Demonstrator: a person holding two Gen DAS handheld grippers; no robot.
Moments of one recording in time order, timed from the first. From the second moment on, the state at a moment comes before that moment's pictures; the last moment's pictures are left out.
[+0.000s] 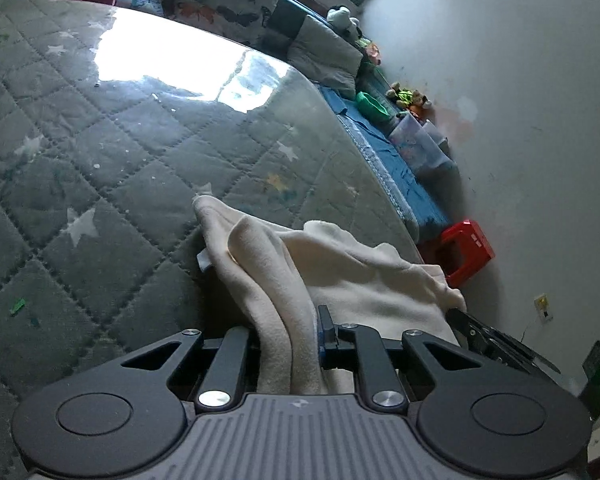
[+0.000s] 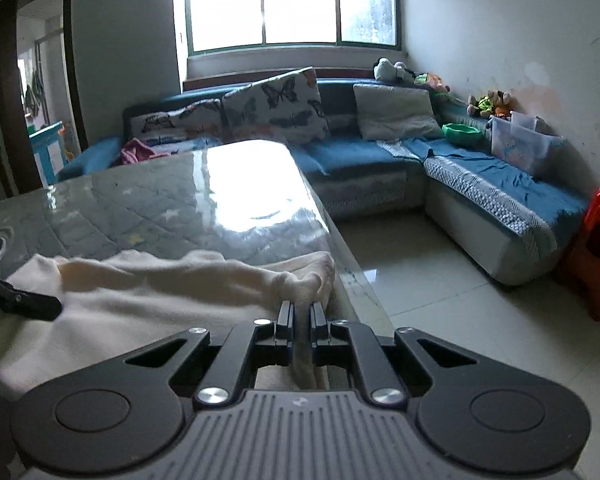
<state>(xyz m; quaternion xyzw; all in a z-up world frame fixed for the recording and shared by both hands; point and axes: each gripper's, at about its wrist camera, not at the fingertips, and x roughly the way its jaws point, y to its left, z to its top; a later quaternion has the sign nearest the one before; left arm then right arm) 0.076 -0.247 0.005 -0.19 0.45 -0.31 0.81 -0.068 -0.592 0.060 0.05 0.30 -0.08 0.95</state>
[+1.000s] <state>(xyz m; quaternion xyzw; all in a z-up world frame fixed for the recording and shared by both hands) 0.083 -0.272 0.034 -0.13 0.42 -0.35 0.83 -0.044 -0.574 0.070 0.04 0.32 -0.03 0.95</state>
